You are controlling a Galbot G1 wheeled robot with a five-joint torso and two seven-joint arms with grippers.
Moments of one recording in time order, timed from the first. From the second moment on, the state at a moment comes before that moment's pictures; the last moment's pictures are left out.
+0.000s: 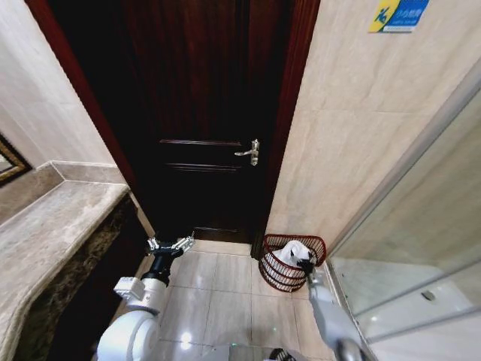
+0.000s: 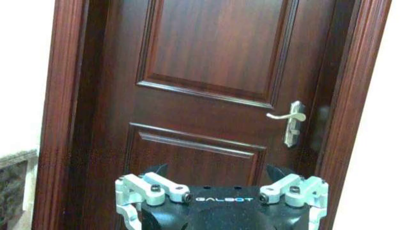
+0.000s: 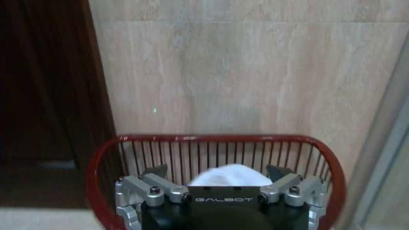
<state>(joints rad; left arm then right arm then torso) 1.75 -1.55 -0.64 -2.41 -0.27 0.16 0.08 -0.97 1.39 0.69 0.76 0.08 0.35 -0.25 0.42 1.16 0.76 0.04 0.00</state>
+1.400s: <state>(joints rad) 1.75 -1.55 -0.64 -2.41 -0.27 0.16 0.08 -1.89 1.54 0.74 2.17 0.20 0.41 -0.09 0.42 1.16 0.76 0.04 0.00</state>
